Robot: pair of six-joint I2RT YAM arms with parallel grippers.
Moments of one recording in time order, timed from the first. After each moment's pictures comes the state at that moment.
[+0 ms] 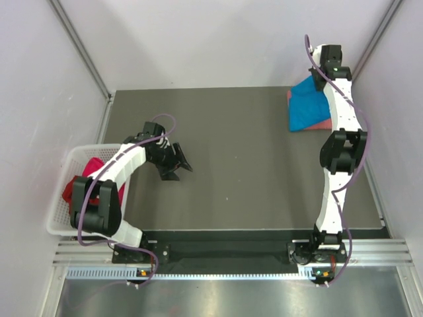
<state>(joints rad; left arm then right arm) -0.19 1.51 1.03 -0.72 0.43 -0.65 -0.04 2.29 2.41 -0.82 0.22 -0.39</state>
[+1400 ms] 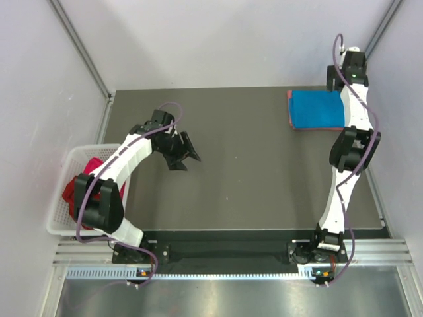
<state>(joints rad) -0.28 1.56 1.22 -0.80 0.39 -0.74 -0.20 2.40 2.39 -0.59 0.23 -0.23</state>
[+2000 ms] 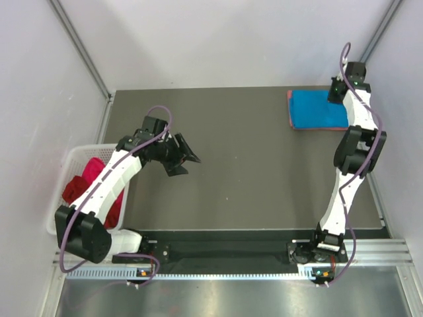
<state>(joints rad) -0.33 1.30 1.14 -0.81 0.39 -0.91 -0.23 2.27 2.15 -0.60 -0.08 0.03</state>
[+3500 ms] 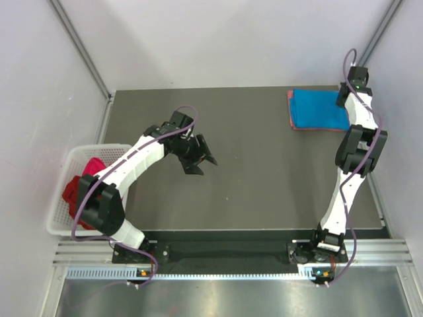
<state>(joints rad) -0.48 1.55 1.27 -0.82 0.37 -0.95 -0.26 2.33 2.10 -0.56 0.18 0.03</state>
